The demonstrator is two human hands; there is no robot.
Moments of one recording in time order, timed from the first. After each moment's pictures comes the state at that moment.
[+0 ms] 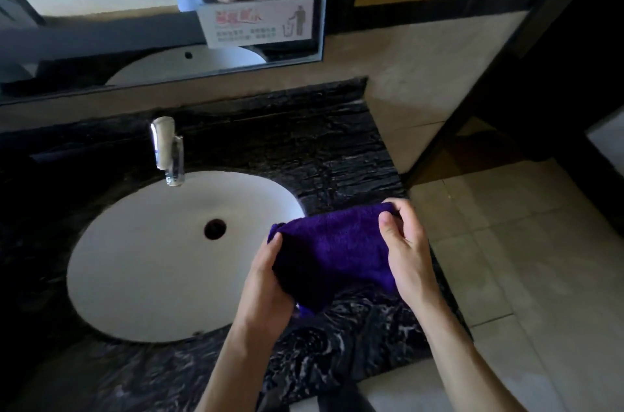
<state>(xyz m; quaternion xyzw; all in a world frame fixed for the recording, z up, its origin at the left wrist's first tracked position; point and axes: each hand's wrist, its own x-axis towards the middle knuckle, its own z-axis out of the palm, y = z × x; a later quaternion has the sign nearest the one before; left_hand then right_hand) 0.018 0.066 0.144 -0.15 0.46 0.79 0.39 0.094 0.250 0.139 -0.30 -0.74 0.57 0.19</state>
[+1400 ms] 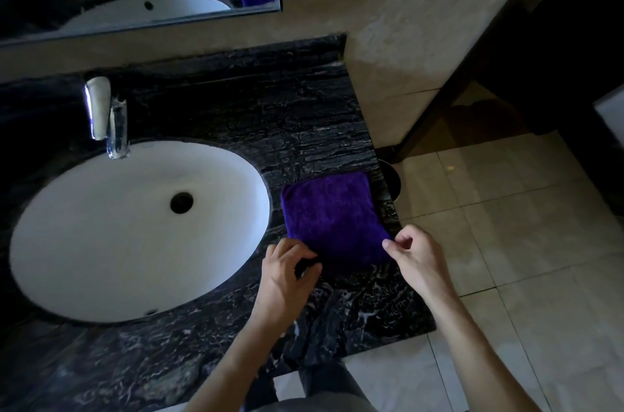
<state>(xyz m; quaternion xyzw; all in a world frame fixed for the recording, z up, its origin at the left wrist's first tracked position) 0.064 0.114 0.044 0.25 0.87 0.40 0.16 0.157 0.340 0.075 -0.45 -0.79 0.42 -0.04</state>
